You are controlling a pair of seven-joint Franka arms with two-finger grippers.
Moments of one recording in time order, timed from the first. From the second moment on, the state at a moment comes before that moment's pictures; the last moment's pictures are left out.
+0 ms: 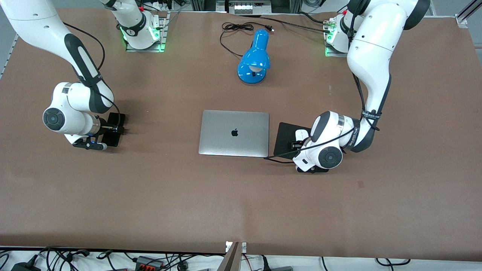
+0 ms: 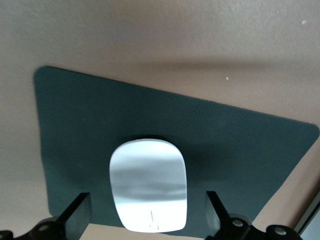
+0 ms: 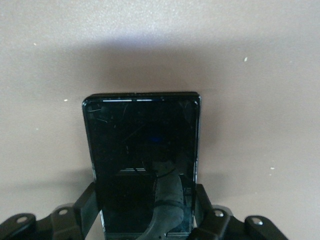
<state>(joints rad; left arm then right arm) -0.30 0.82 -0.06 -1.44 -0.12 1.87 -0.34 -0.10 0.48 0.00 -2.10 -0.07 2.35 0.08</state>
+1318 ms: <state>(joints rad) -0.05 0.35 -0.01 -1.33 0.00 1.37 -0.33 0.13 0.47 0.05 -1.90 0.03 2.13 0.17</state>
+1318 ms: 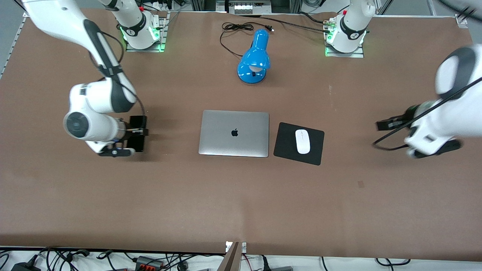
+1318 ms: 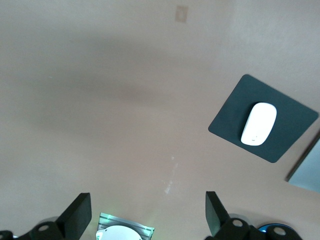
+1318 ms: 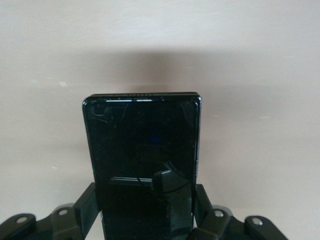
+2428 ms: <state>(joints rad) 0.02 0.12 -0.16 -1.56 0.04 1.61 -0.25 0.36 0.64 0.05 -1.82 0.04 2.27 0.51</state>
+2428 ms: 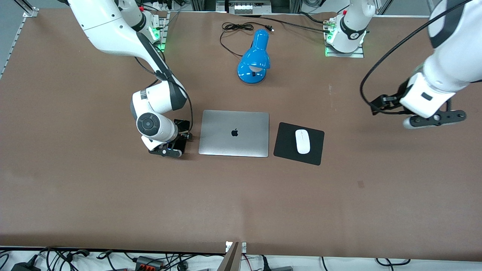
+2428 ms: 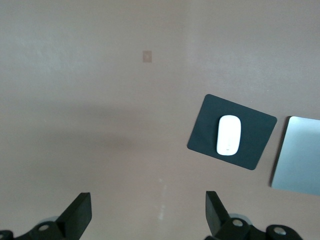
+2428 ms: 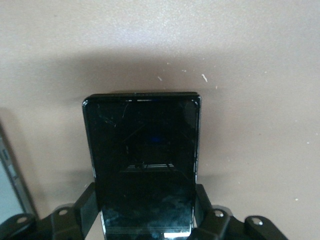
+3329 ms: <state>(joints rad) 0.07 0.13 -0.16 -1.54 0.04 1.56 -0.20 0.29 0.50 0.02 -1.52 0.03 1.96 0.42</state>
